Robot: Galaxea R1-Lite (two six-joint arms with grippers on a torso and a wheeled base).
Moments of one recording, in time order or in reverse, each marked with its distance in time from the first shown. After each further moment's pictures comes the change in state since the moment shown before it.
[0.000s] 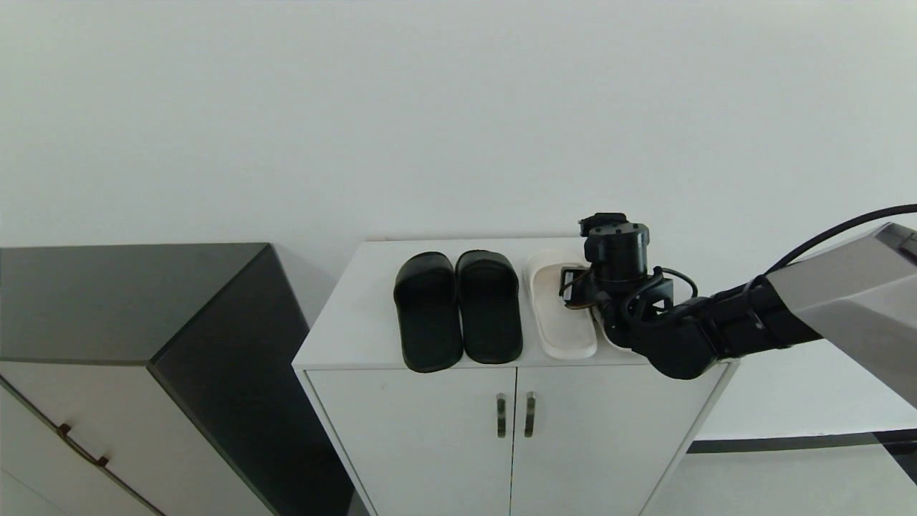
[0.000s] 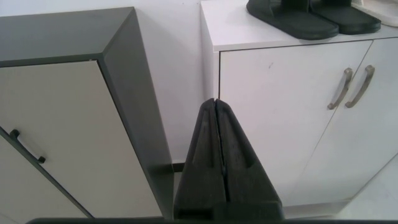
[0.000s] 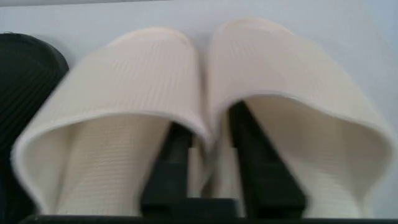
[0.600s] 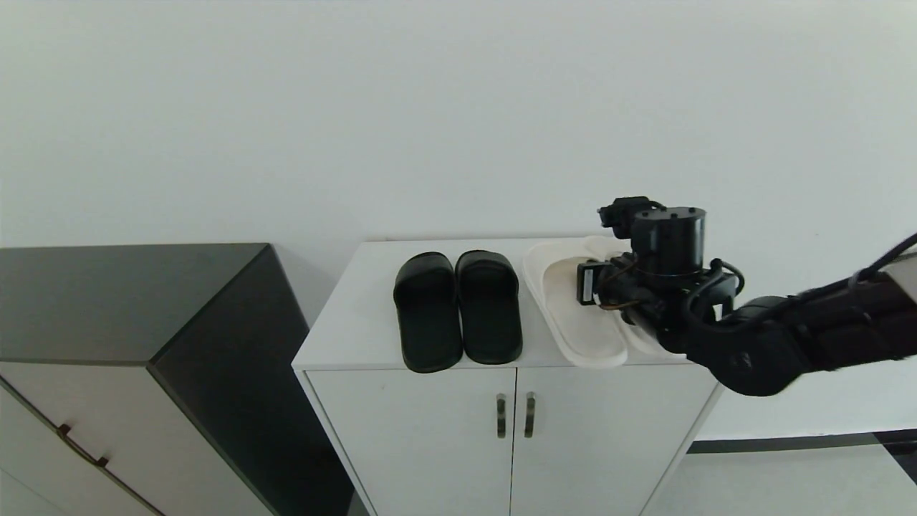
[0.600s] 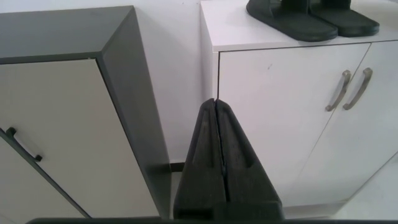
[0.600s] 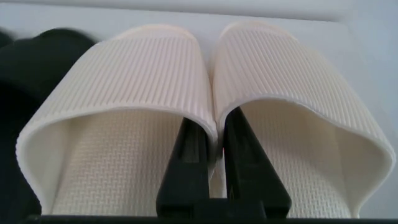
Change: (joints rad) left arm 0.000 0.000 0.000 0.000 0.001 -0.017; right arm 0.022 -0.210 0.206 -0.035 0.137 -0.097
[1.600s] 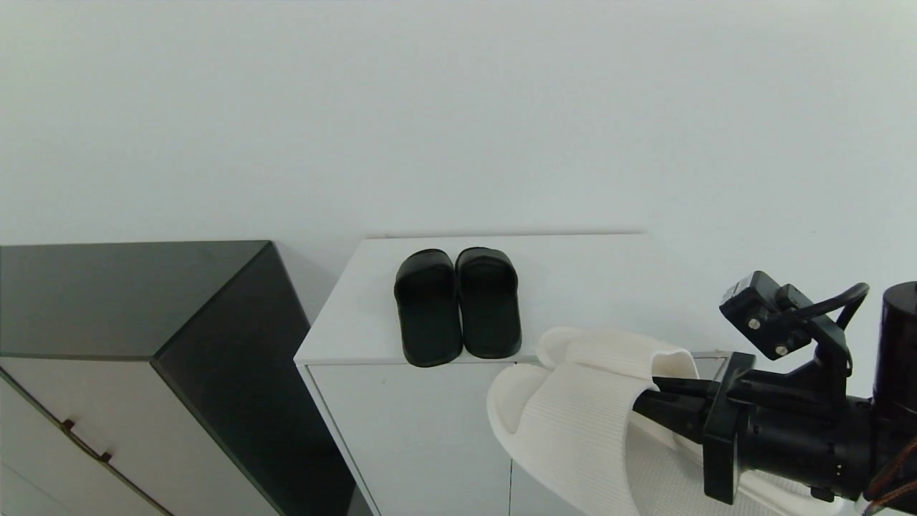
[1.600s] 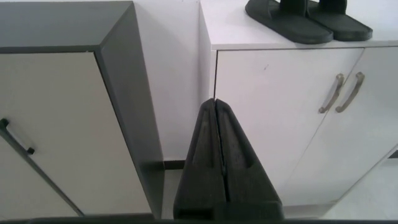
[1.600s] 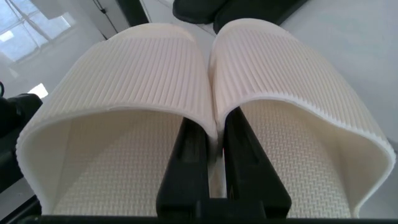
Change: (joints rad) left arm 0.000 0.000 0.000 -0.001 0.000 -0.042; right arm 0.169 -0.587 0.568 0.105 0.557 -0.041
